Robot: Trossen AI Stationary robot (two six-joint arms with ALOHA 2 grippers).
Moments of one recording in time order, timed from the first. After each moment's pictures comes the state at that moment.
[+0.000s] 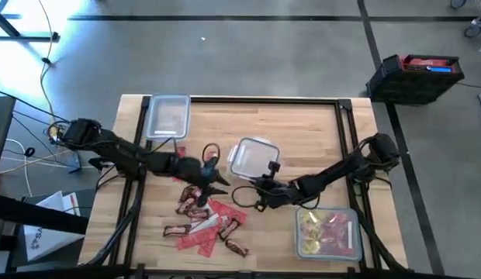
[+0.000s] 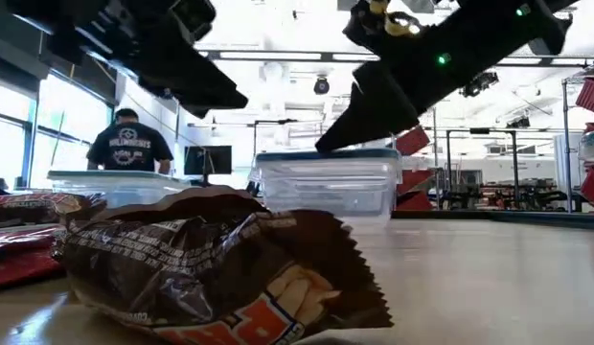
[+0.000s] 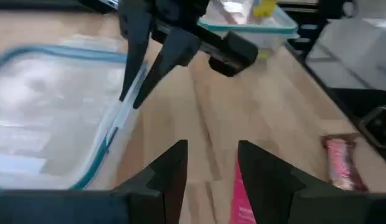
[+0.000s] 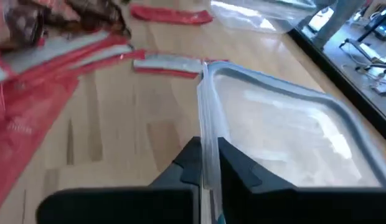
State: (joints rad) left arm -0.25 1.38 0.56 0.38 -0.09 -0.09; right arm 0.36 1.78 0.90 0.19 0.73 0.16
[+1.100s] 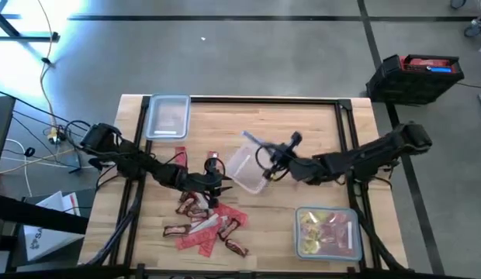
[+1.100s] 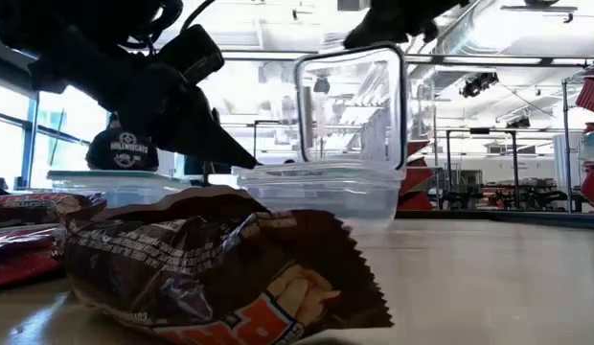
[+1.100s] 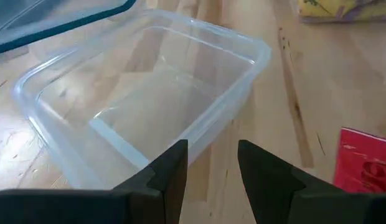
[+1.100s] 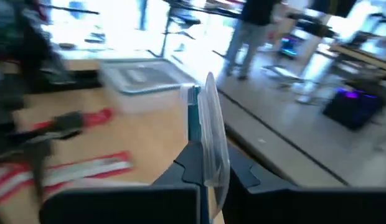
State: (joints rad) left arm -0.30 1.61 0.55 0.51 -0.42 -0.12; right arm 0.25 1.36 0.90 0.02 0.98 0.10
